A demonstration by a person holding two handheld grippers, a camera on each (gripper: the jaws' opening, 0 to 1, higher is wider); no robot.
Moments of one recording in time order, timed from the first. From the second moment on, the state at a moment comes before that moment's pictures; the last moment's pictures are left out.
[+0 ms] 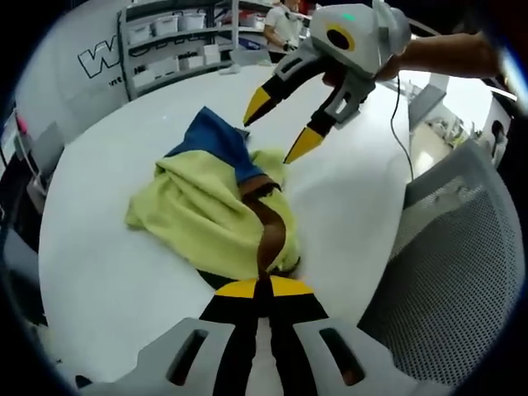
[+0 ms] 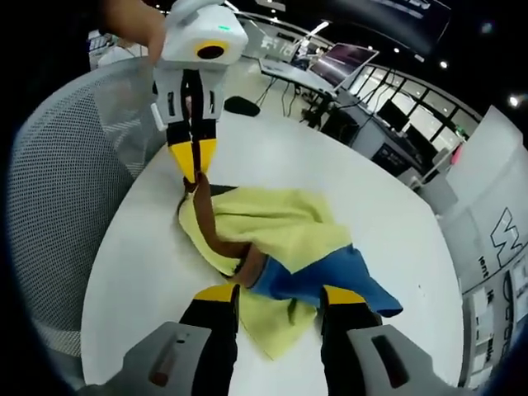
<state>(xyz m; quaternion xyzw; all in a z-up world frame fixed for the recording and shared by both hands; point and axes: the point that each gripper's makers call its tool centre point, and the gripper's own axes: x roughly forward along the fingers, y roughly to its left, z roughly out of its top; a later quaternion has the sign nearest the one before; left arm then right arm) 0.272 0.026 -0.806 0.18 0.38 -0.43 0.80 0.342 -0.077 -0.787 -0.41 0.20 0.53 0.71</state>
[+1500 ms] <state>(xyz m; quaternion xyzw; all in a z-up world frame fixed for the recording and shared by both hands) 0.269 0.041 -0.819 0.17 0.39 -0.42 0.80 0.345 -0.047 -0.837 -0.37 0.29 0.57 0.68</state>
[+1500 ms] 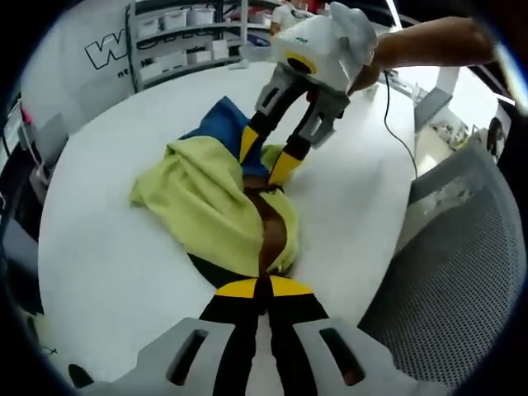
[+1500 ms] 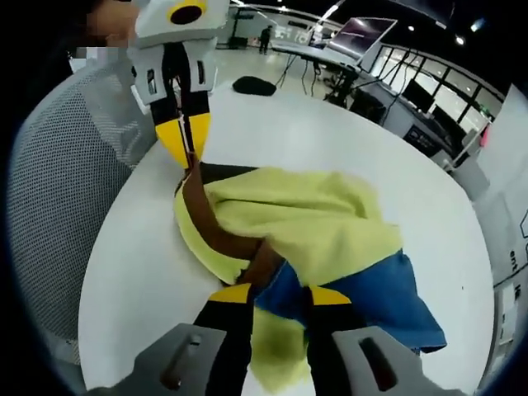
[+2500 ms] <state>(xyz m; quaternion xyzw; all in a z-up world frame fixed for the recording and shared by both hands) 0.257 0.040 -0.838 0.23 0.40 -0.46 0.76 0.348 -0.083 -0.832 -0.37 0.30 0.53 0.70</state>
